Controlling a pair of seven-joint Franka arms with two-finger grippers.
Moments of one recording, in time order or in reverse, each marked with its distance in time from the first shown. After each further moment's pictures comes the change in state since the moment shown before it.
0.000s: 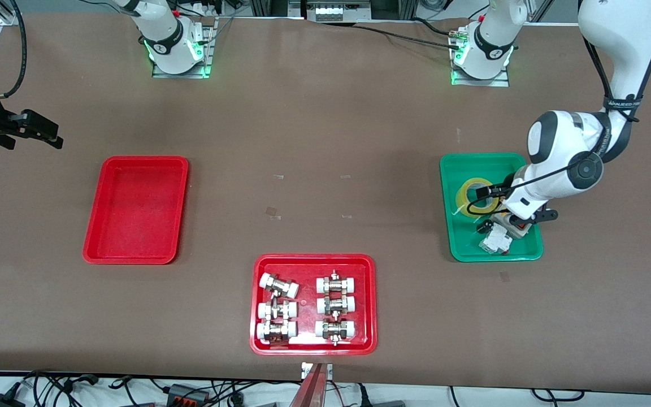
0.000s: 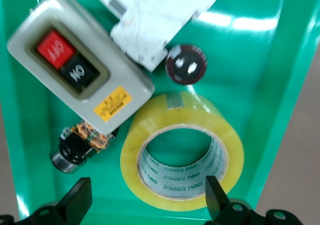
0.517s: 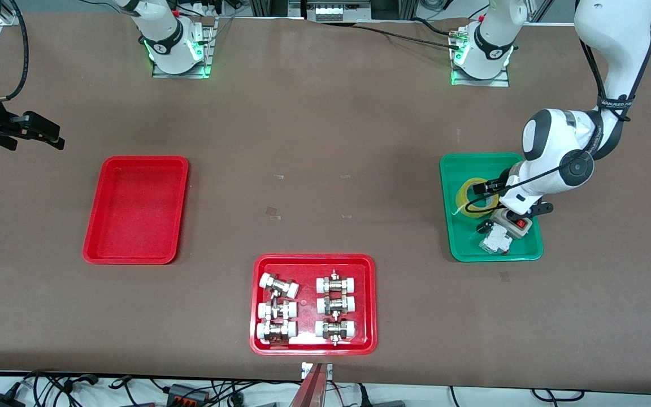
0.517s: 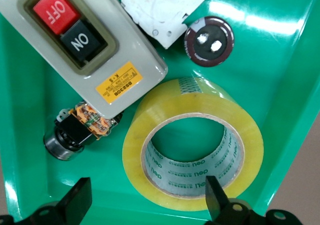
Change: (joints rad) left arm 0.001 0.000 0.001 -0.038 0.000 0.020 -0.067; right arm 0.000 0.006 0.000 0.000 0.000 -0.002 0.000
